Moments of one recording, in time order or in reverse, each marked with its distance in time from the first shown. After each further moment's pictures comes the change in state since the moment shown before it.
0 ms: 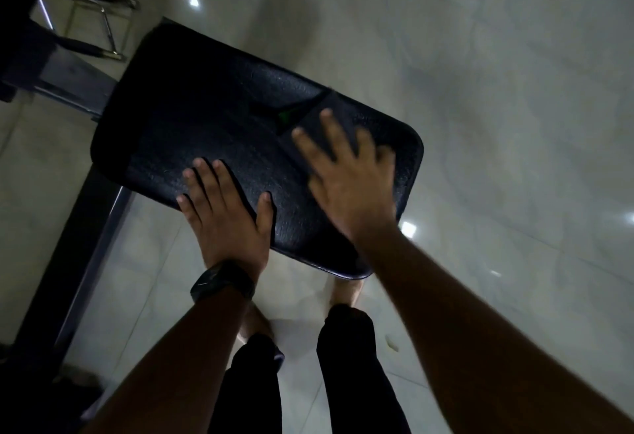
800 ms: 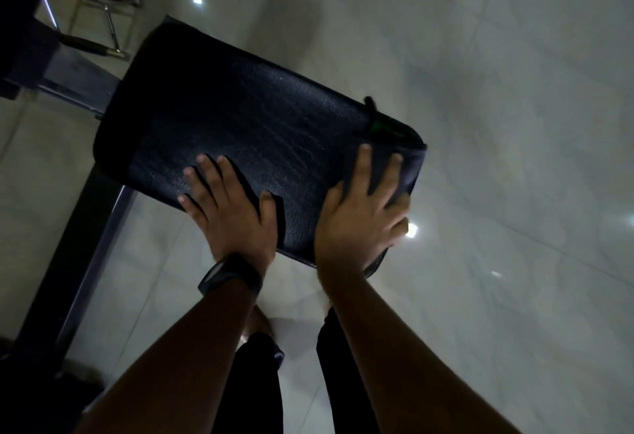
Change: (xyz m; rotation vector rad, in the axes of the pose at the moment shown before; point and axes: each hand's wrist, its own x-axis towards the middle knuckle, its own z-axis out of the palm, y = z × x) left_hand 0.005 0.014 -0.006 -0.040 -0.032 -0.088; right_hand -0.029 -0.051 0.002 0.198 0.097 0.838
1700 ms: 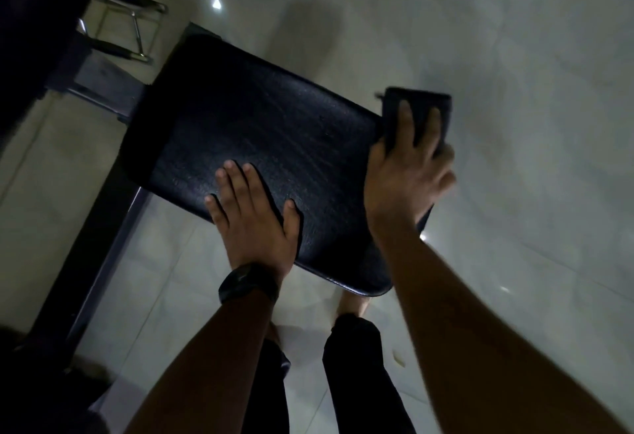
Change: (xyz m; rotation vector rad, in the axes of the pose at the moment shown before) left_hand 0.001 -0.002 0.006 0.086 0.020 0.099; right_hand 0.087 -0.007 0.003 -0.044 0.099 -0.121
